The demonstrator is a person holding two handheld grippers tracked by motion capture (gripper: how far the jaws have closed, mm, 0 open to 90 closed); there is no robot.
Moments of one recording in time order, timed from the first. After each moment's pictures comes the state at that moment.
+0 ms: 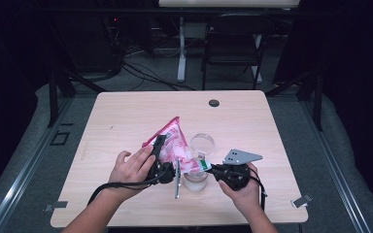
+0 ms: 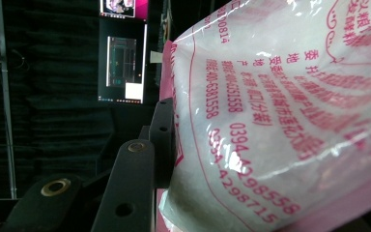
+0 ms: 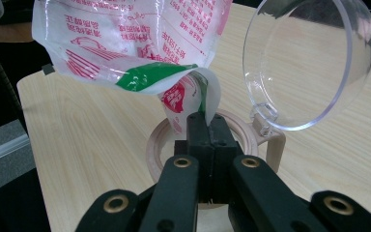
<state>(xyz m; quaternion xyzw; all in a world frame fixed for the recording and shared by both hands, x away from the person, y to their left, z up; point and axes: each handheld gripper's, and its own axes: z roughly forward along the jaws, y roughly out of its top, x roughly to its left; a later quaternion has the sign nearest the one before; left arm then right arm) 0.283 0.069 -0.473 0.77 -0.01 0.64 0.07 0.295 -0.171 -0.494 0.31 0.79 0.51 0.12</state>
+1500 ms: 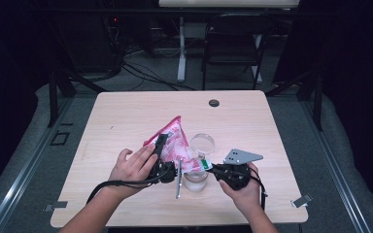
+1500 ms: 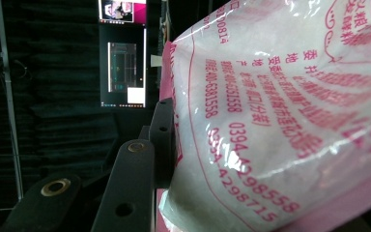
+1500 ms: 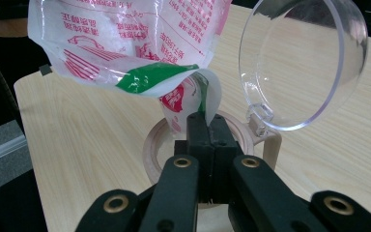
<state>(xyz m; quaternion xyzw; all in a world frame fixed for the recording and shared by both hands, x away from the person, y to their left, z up) 0.284 0.066 -0.469 0.76 -0.03 0.64 0.06 0.295 -0.172 -0.494 0.31 0.79 0.51 0.13</state>
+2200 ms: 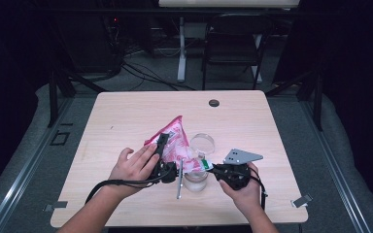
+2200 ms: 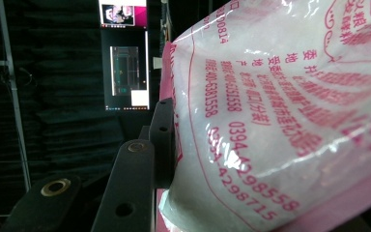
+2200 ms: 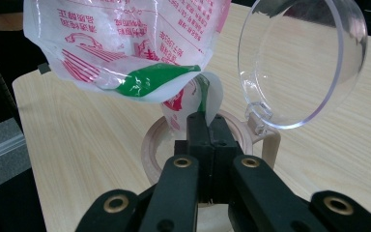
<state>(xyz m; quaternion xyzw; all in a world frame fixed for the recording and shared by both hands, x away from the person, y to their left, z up) 0.284 0.063 -0.466 0.76 -0.05 0.65 0.05 0.295 -0.172 -0.494 0.31 0.79 0.51 0.13</state>
